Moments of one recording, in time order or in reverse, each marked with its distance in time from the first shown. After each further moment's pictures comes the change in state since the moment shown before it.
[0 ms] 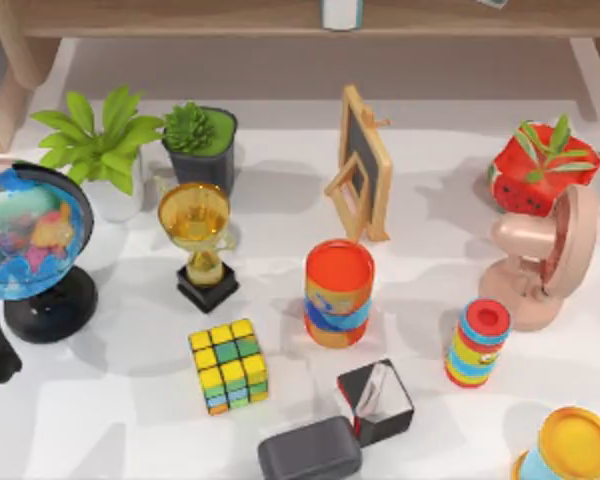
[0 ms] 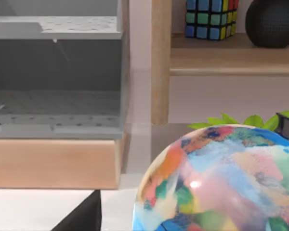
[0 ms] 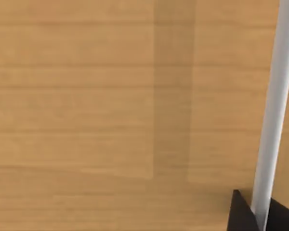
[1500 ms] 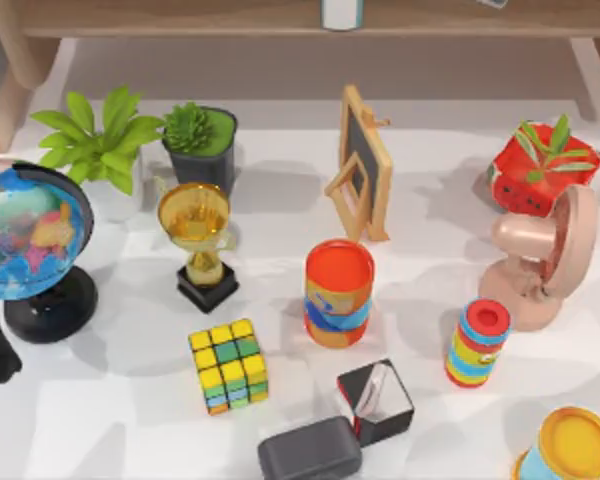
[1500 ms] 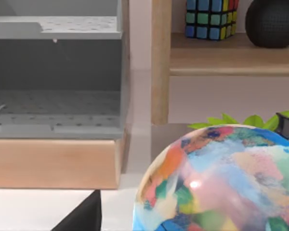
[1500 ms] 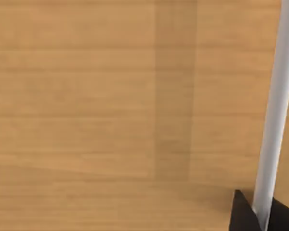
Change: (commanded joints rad) left arm 0.000 0.000 0.000 0.000 0.000 0.000; right arm 0.114 0.187 0.428 -0.245 0.128 0.000
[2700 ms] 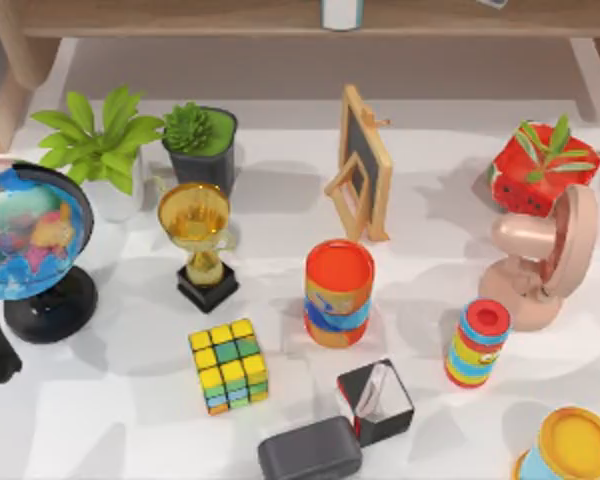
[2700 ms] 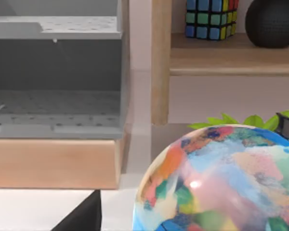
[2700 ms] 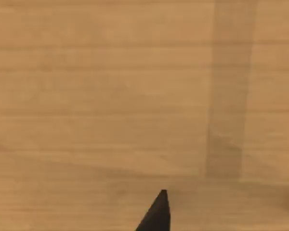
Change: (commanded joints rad) left arm 0.000 0.000 0.000 0.000 0.000 0.000; right arm 0.024 0.042 0.097 -0.059 0.024 0.002
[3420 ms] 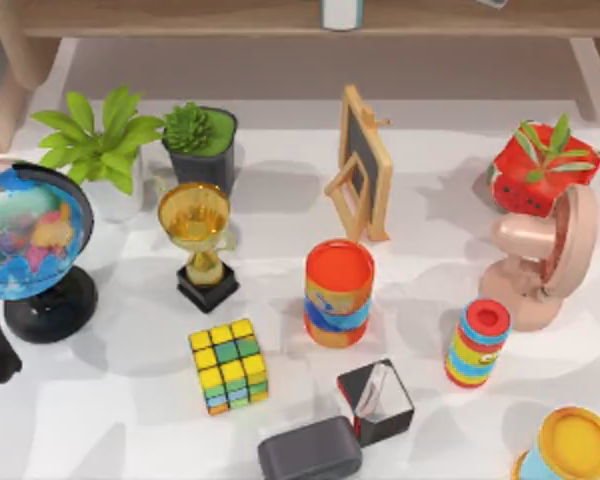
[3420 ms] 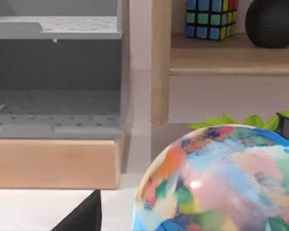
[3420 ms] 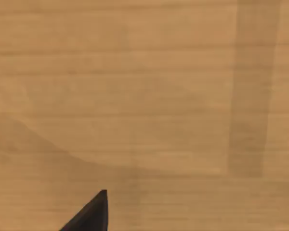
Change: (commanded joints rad) left arm 0.000 0.000 0.000 0.000 0.000 0.000; right arm -0.004 0.002 -0.033 -0.017 0.004 0.013
